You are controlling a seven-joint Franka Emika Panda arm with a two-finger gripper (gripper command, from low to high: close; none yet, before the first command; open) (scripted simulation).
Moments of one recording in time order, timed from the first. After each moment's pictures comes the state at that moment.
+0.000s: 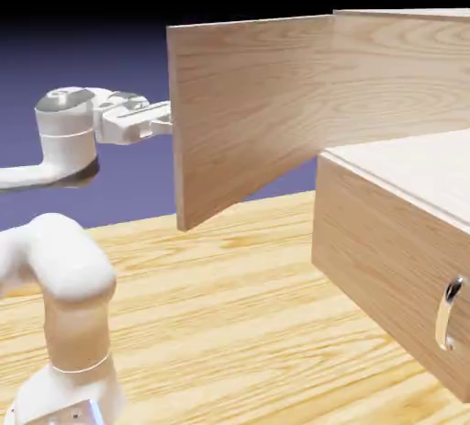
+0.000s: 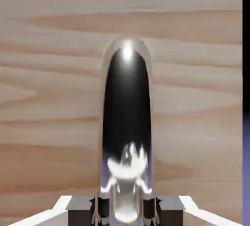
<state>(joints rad) 0.18 -1.34 0.75 -2.80 -0.84 1.69 2.34</state>
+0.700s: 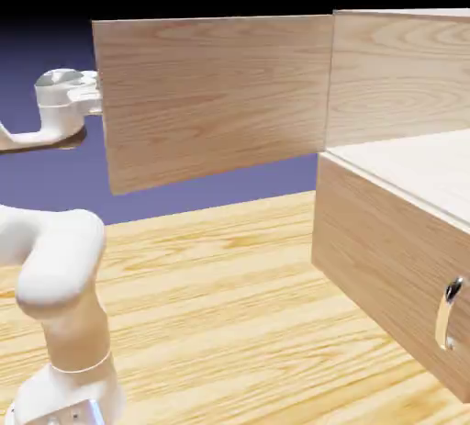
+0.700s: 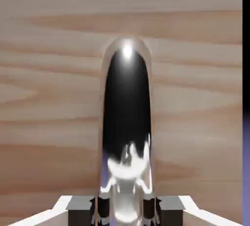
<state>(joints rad) -0.42 -1.18 1.29 -2.05 -0.50 1.10 2.30</state>
